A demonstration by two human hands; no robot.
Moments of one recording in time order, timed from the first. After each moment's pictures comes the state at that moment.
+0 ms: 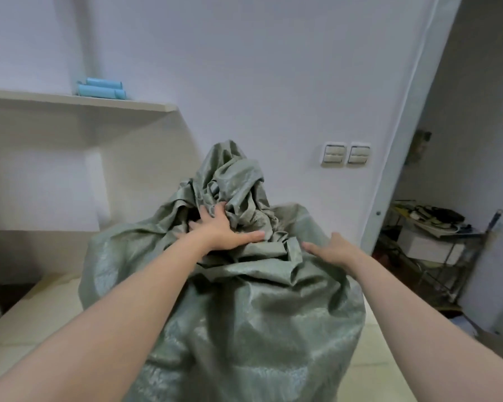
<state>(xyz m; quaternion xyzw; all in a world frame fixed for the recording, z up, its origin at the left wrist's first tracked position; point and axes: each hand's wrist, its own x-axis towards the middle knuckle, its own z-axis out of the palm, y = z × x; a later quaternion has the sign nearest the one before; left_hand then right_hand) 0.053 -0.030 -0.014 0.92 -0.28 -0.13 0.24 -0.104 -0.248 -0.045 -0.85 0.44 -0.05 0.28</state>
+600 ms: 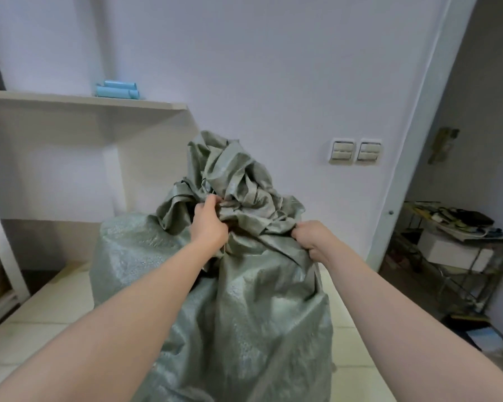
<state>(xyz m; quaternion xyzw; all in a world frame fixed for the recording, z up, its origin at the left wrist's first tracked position) 0.032 -0.037 -0.041 0.85 -0.21 0.08 0.47 -0.069 -0.219 -0.044 -0.77 0.33 -0.14 0.53</state>
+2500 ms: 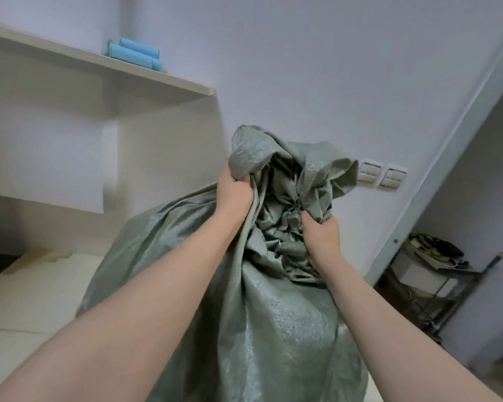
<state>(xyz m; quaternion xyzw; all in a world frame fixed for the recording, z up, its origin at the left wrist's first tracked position) 0.131 -0.042 0.016 0.60 -0.20 0.04 0.77 0.033 -0.166 -0.020 -0.69 0.31 -0.43 0.49</state>
